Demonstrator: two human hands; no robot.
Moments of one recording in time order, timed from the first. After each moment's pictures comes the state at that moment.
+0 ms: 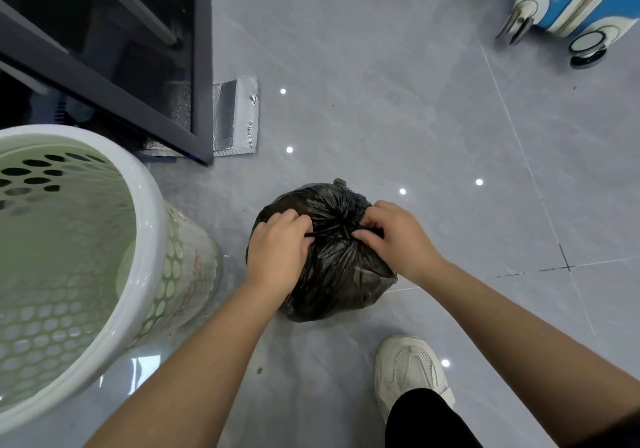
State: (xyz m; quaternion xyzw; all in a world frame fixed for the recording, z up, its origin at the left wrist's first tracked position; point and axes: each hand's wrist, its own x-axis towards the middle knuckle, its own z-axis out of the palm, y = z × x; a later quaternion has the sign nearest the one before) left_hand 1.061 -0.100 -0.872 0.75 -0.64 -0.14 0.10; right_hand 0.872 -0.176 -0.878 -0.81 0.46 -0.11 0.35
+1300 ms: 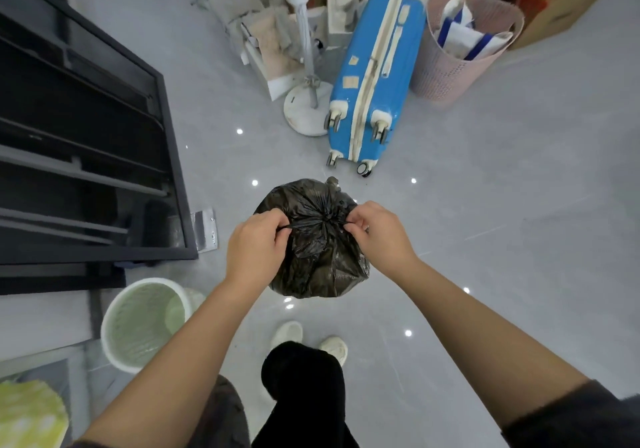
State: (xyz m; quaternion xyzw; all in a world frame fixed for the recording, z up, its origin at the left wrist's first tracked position) left_hand 0.820 -0.226 -0.218 0.73 -0.65 -0.18 0.14; right_hand 0.611 -0.267 -0.233 -0.70 0.60 -0.15 0.36
